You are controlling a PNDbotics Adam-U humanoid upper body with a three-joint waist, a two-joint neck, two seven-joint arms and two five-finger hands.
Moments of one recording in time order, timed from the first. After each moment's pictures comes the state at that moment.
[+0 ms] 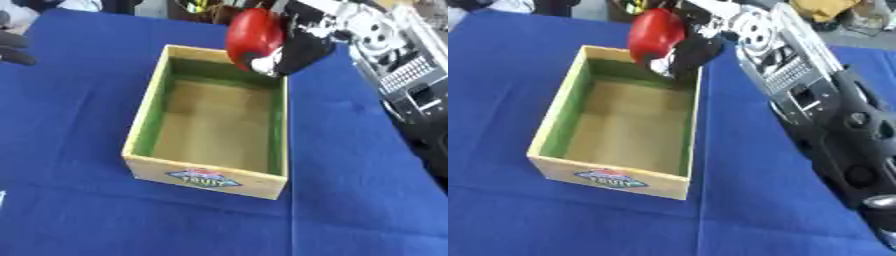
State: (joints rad) left arm -0.46 0.31 0.05 -1.98 -0.04 -0.22 0.16; right arm -1.12 -0.42 0.37 -1.54 0.55 0.39 0.46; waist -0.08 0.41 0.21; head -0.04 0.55
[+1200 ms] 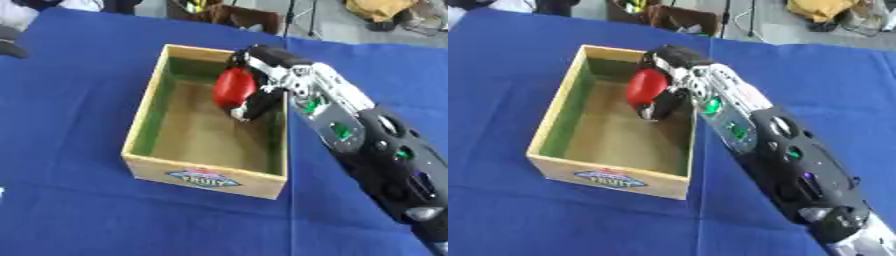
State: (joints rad) left arm -0.47 0.31 0.05 -1.98 -0.04 -0.23 0.17; right arm -1.09 -0.30 0.45 -1.27 0.78 0.28 0.49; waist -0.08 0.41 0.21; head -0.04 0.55
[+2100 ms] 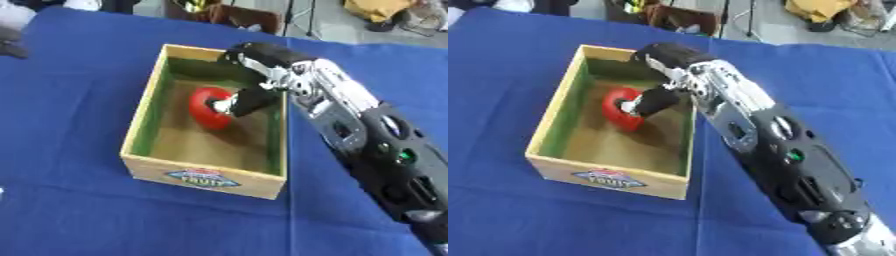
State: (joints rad) left arm -0.46 0.31 0.05 -1.98 -0.04 -0.23 0.17; right arm -1.11 -0.34 0.40 -1.39 0.83 0.20 0.54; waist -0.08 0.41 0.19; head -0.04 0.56
